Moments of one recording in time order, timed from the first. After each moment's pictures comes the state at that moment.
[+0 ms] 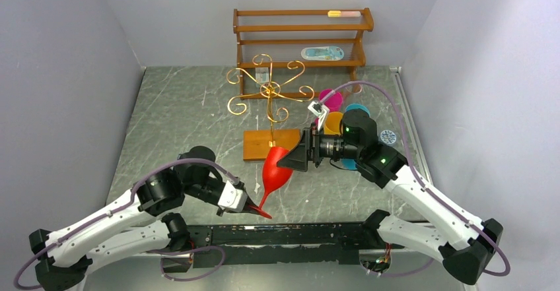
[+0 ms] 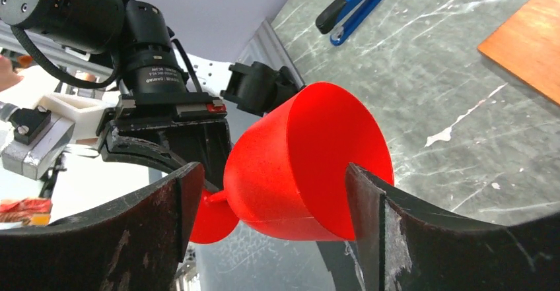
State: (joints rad) left arm -1.00 0.72 0.77 -0.52 0.79 0.44; right arm 0.72 0.93 0.91 -0.26 -0.60 0.66
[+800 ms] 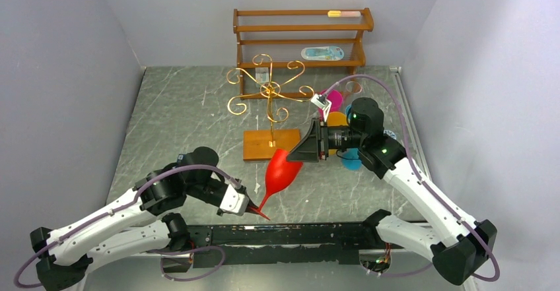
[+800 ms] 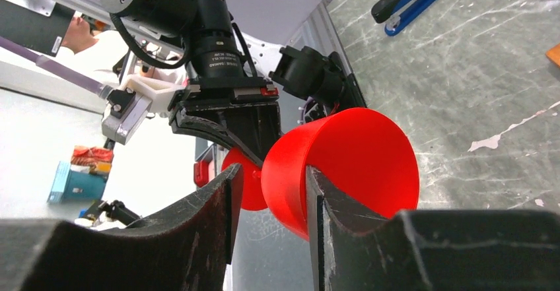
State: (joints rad) left arm -1.01 0.73 0.78 -0.57 0.76 0.53; right arm 0.56 1.00 0.95 -0.19 -0.97 0.69
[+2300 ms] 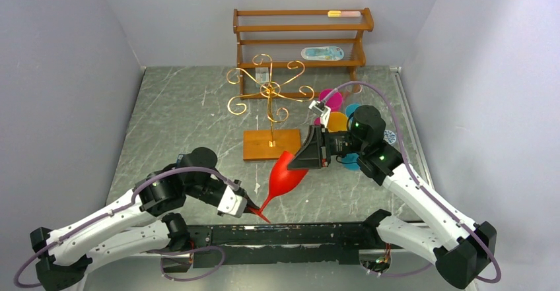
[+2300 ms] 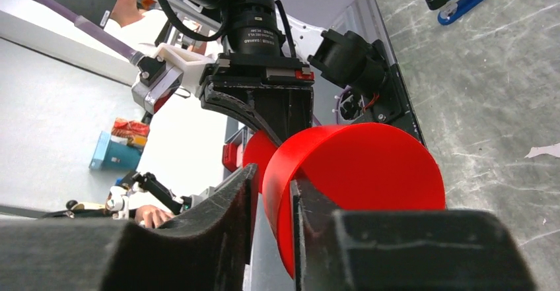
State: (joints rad) left arm -1.02 0.73 0.76 -0.53 0.79 0.54; right arm 0.58 0.96 0.84 0.00 -1.07 0.83
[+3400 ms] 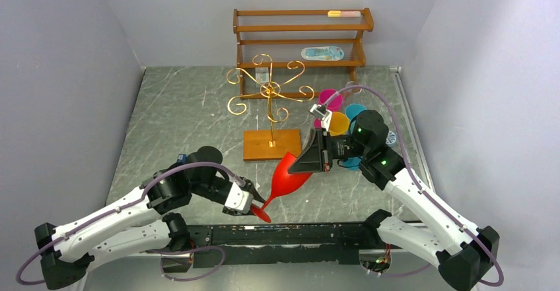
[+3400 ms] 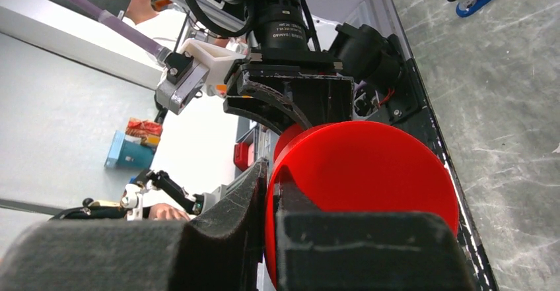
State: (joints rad) left arm -1.02 0.76 0.74 -0.47 0.77 0.52; right arm 0.60 0.91 0.81 0.04 -1.07 0.90
